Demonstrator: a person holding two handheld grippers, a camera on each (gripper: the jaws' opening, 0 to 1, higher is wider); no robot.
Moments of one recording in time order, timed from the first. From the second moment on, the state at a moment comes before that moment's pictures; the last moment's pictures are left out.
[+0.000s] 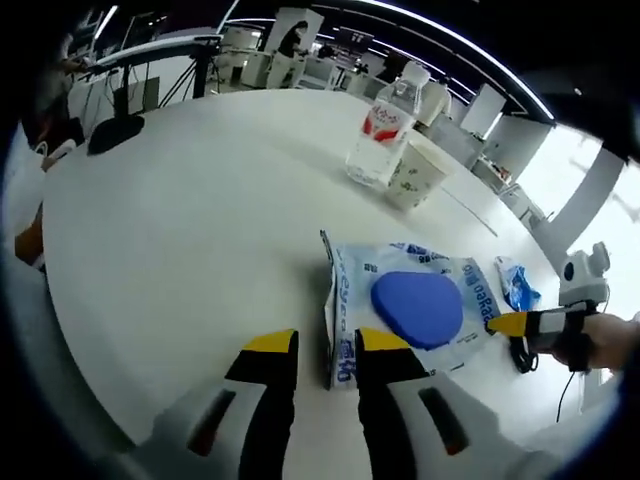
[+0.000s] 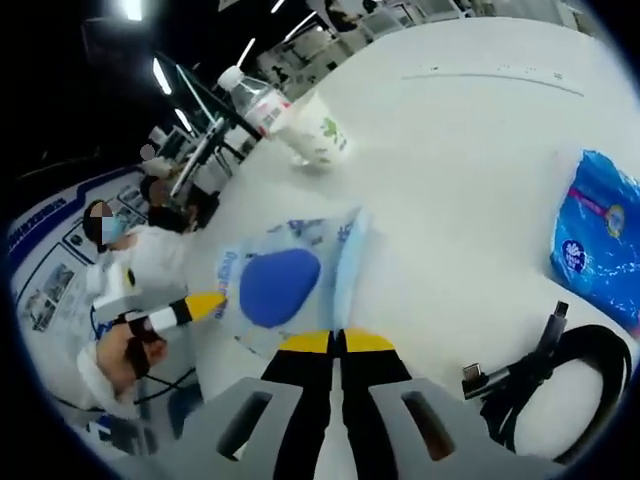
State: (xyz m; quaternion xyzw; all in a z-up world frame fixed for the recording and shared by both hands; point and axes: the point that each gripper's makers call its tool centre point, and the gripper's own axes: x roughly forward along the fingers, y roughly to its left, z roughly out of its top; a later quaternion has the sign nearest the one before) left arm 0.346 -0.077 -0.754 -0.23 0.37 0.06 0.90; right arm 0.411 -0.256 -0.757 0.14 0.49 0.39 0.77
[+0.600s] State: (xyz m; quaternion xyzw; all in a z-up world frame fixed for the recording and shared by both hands) left arm 0.368 -0.091 -0.737 -0.17 0.36 0.02 0.92; right arm 0.409 -0.266 -0.751 0.14 0.48 0.38 0.78
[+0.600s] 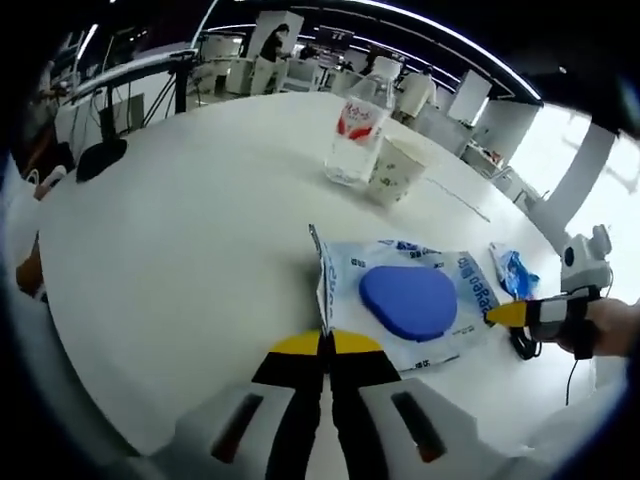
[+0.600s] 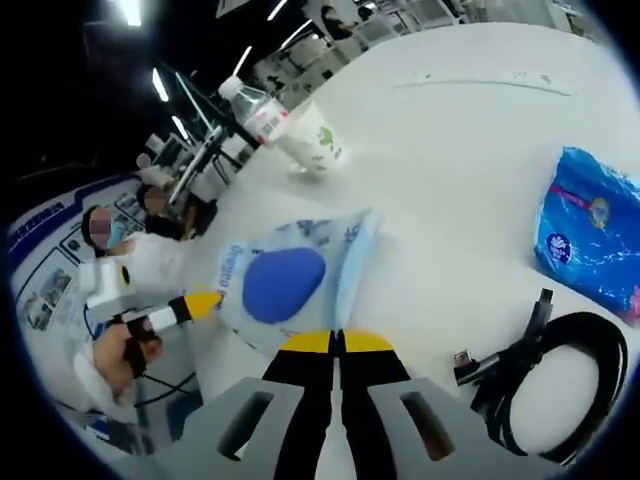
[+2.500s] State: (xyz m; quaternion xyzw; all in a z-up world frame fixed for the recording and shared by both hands) left arm 0.528 -0.177 -0.711 0.26 0.34 -0.22 0.88; right arm 0.496 -0.344 -0.731 0.09 0.40 0.29 0.86
